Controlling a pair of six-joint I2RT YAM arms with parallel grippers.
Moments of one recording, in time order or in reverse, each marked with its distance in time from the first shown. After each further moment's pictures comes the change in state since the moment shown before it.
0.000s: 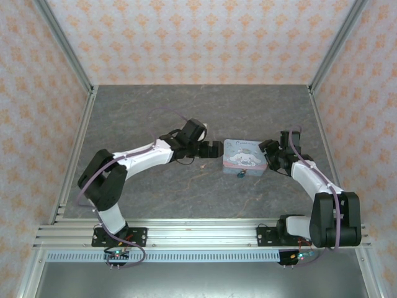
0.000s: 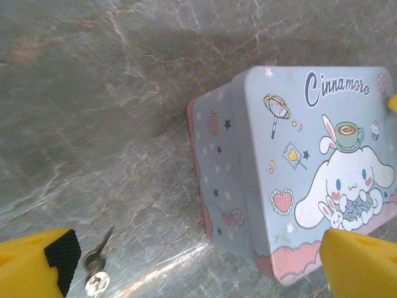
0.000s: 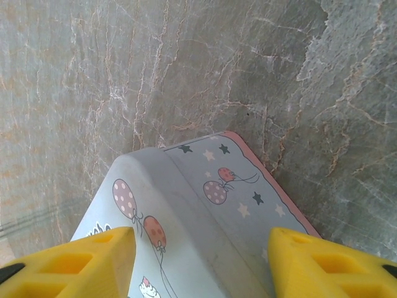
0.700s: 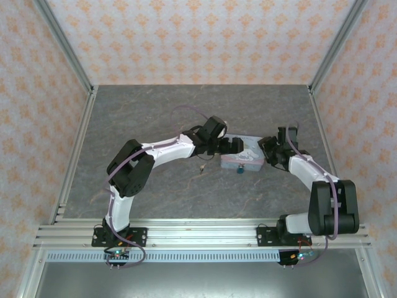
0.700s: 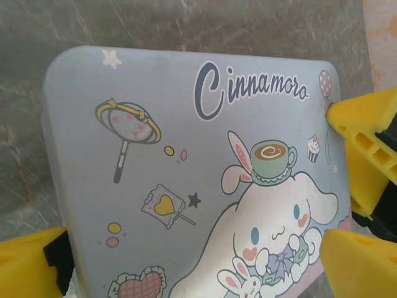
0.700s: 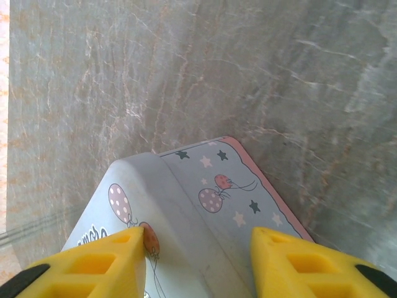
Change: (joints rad) left arm -0.057 0.271 0.270 0.056 0.063 -0.097; right arm 0.026 0.124 0.064 0.086 0.015 0.018
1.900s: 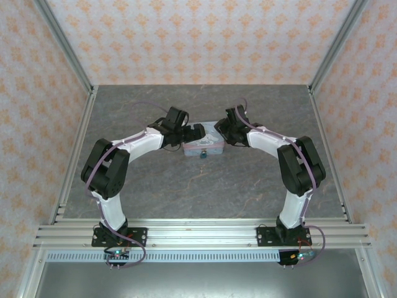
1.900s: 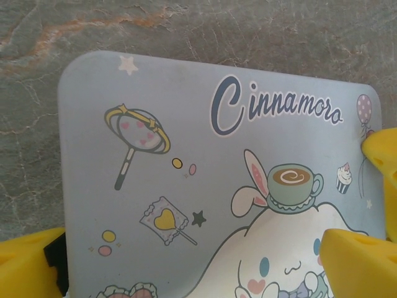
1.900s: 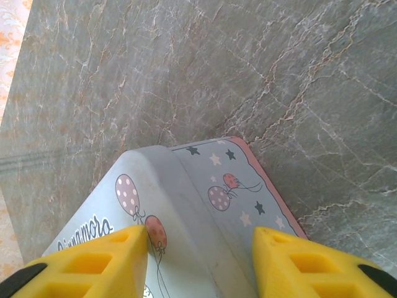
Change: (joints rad) left arm 0.288 -0.187 -0.235 -0.027 -0.086 0.058; right arm 0.408 0.455 0.488 0.003 0.138 0.077
